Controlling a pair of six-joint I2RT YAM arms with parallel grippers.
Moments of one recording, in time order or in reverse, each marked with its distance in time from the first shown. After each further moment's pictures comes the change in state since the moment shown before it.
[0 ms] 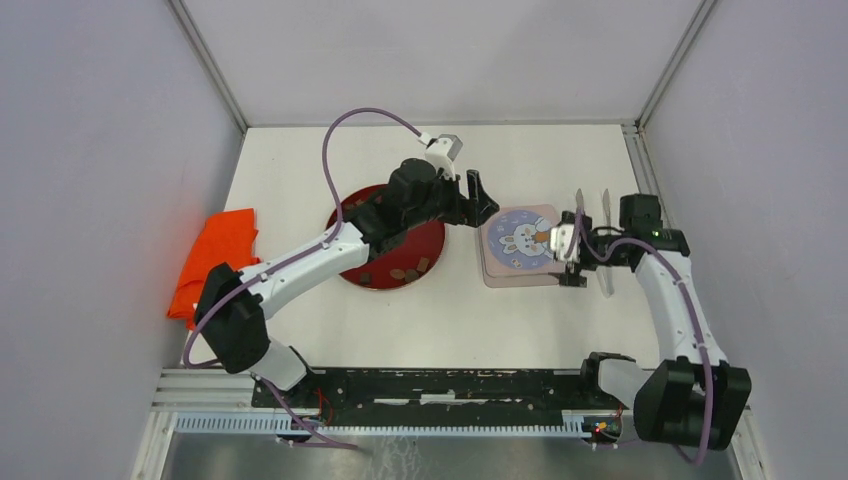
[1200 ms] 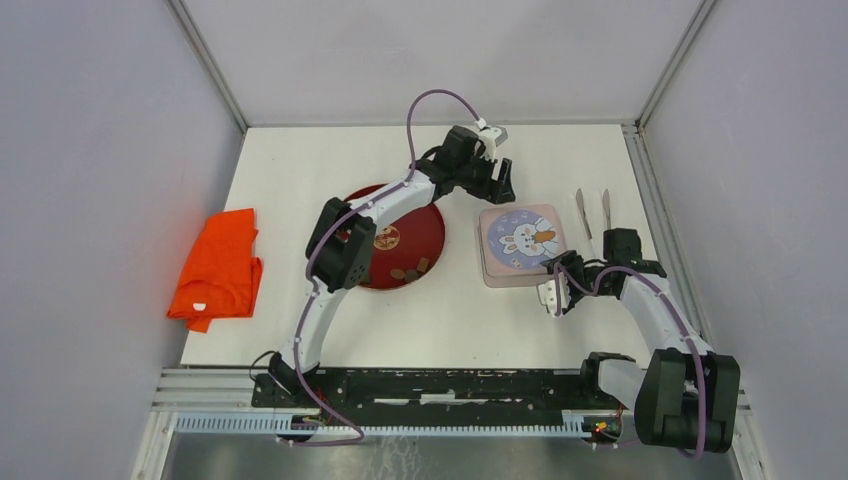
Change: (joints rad) left arm 0.138 0.758 0.682 -0.132 0.344 0.282; right arm 0.015 -0.059 -0.376 0.217 0.053 -0.548
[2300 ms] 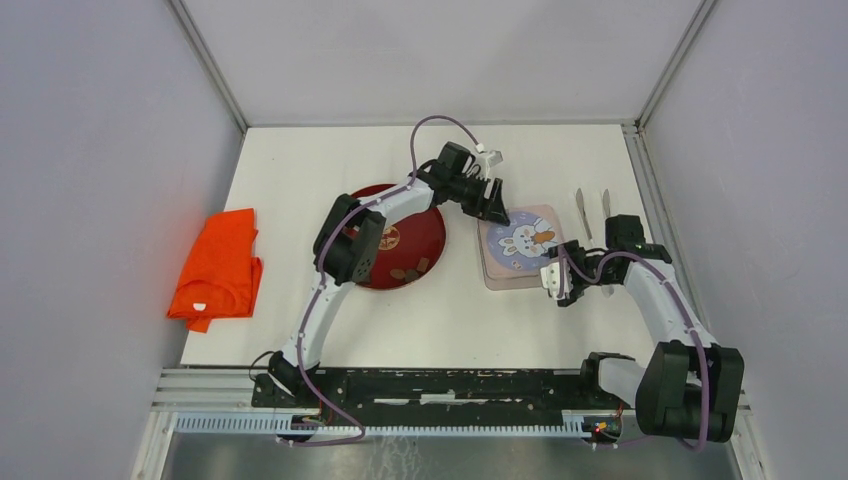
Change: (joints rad) left arm 0.046 0.149 -0.003 -0.002 0.324 -0.027; right arm 0.004 0.050 0.121 -0.129 -0.014 0.083
